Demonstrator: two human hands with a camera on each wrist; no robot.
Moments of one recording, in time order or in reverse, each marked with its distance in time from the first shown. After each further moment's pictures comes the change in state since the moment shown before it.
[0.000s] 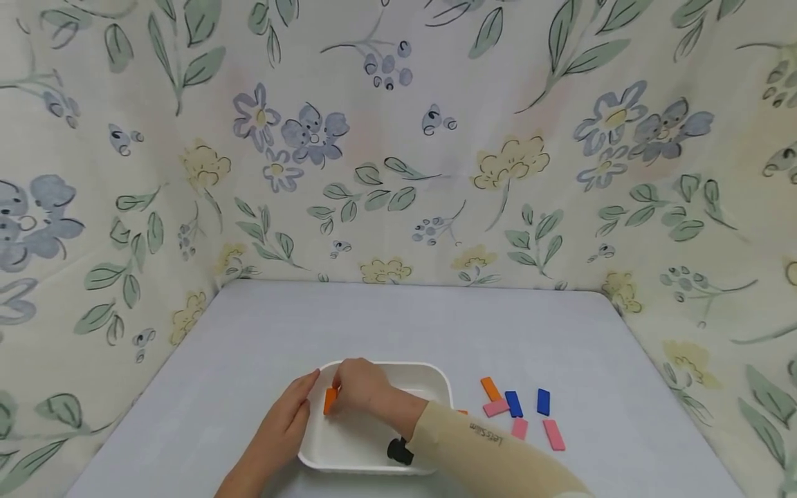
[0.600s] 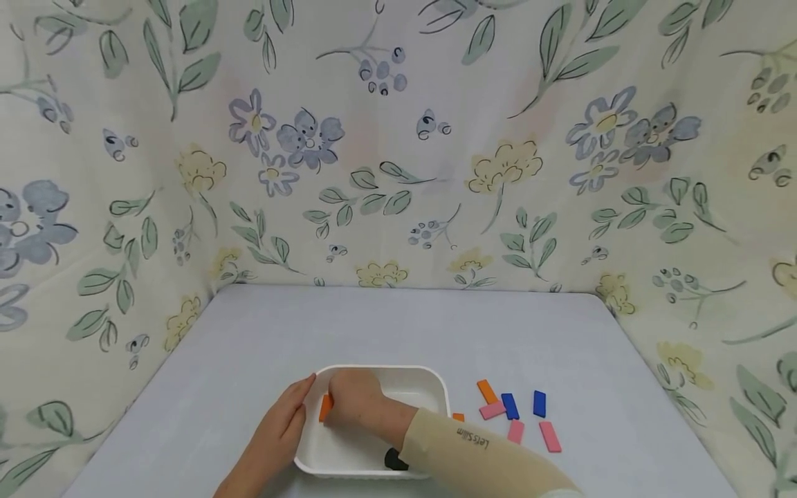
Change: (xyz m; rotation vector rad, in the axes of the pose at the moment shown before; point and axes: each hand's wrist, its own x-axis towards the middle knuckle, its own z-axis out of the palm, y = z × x) left_hand -0.001 -0.004 0.003 -0.001 0.046 0.075; right_hand -0.002 0.000 0.017 -0.199 0.059 -0.001
